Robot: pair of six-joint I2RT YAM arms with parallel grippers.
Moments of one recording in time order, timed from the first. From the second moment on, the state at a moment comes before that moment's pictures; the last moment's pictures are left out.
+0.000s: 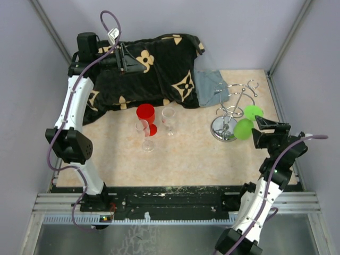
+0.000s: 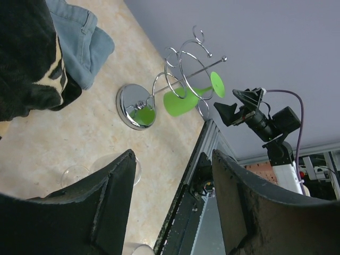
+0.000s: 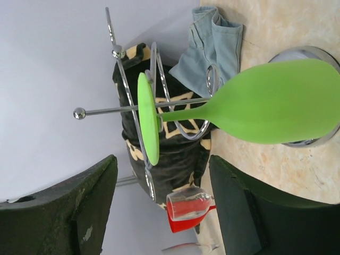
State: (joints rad) left arm -0.10 1.85 2.03 -0.55 1.10 -0.49; right arm -0.62 0.48 0.54 -0.34 -0.56 1.32
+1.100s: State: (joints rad) left arm -0.10 1.80 1.95 -0.55 1.10 -0.47; right arm -0.62 0.56 0.52 -0.18 -0.57 1.36
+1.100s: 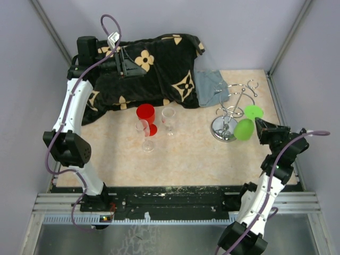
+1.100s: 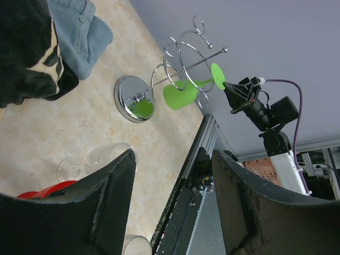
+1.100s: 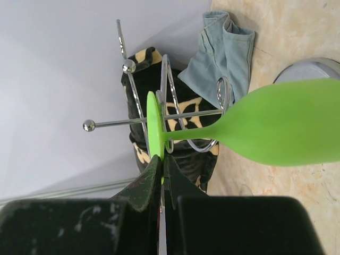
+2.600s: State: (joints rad) left arm -0.10 1.76 1.91 -0.56 1.10 -0.45; right arm -0.62 0.60 0.98 -0.64 -0.21 1.14
